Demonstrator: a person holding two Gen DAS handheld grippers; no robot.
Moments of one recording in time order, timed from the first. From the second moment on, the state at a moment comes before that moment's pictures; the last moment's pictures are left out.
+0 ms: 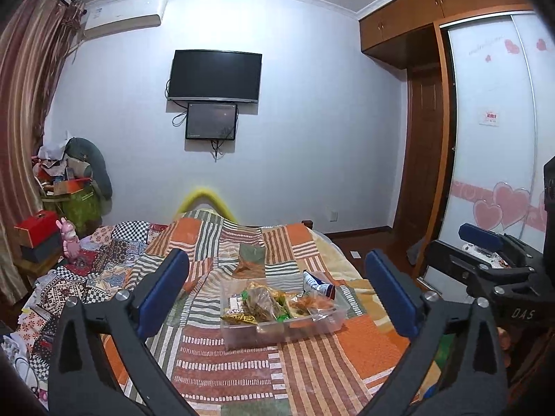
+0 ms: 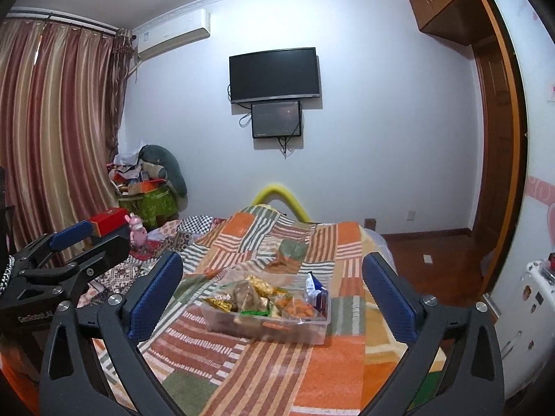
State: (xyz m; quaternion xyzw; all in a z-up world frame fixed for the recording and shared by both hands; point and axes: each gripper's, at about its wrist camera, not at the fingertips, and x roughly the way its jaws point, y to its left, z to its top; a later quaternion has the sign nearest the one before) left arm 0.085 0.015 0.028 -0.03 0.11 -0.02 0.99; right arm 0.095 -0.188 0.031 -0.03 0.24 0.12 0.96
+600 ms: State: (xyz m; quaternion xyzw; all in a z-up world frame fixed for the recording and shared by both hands) left arm 0.077 0.005 0.026 -0.02 0.11 -0.02 0.99; right arm 0.084 -0.198 0.034 -0.01 0.24 0.12 0.96
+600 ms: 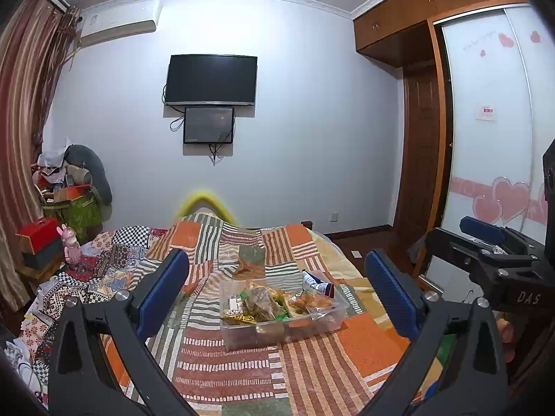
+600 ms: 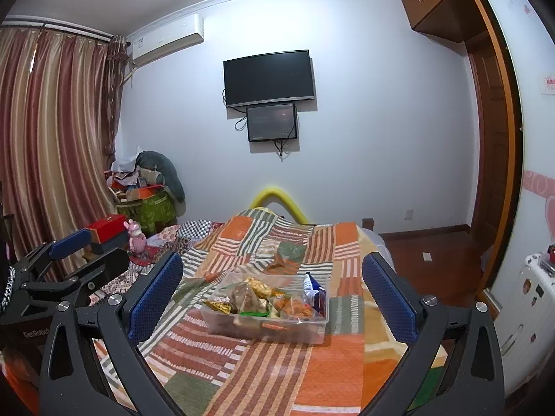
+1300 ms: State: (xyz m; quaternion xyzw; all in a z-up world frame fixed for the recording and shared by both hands) left arm 0.084 0.004 0.025 -0.02 0.12 -0.03 0.99; right arm 0.084 -0.202 0.034 -0.01 0.24 0.11 0.96
